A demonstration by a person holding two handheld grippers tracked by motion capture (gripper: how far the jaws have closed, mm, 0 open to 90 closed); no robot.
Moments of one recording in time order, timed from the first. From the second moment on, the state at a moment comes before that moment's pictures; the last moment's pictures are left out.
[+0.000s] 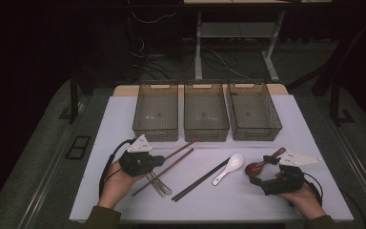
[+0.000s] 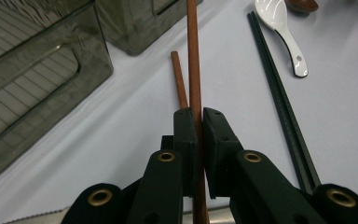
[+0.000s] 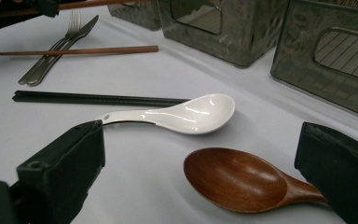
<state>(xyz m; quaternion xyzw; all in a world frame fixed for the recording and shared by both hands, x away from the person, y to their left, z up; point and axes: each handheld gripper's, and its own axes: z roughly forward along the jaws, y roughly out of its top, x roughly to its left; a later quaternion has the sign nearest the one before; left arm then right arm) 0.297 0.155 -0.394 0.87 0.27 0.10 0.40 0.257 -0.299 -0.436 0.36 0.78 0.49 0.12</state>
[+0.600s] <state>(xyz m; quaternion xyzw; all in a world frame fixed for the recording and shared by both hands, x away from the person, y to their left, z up) 0.316 0.149 -0.368 0.86 0.26 0.10 0.43 0.255 -0.301 -0.435 0.37 0.78 0.49 0.13</state>
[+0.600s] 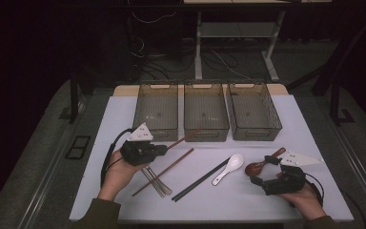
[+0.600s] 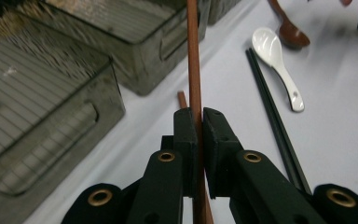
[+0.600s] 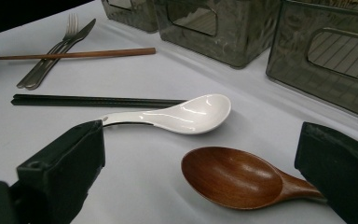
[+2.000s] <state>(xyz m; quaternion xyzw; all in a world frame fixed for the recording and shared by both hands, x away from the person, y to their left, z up) 0.433 0.149 -0.334 0.84 0.35 0.15 0.40 0.254 -0.306 -0.437 0.38 0.77 0.49 0.13</state>
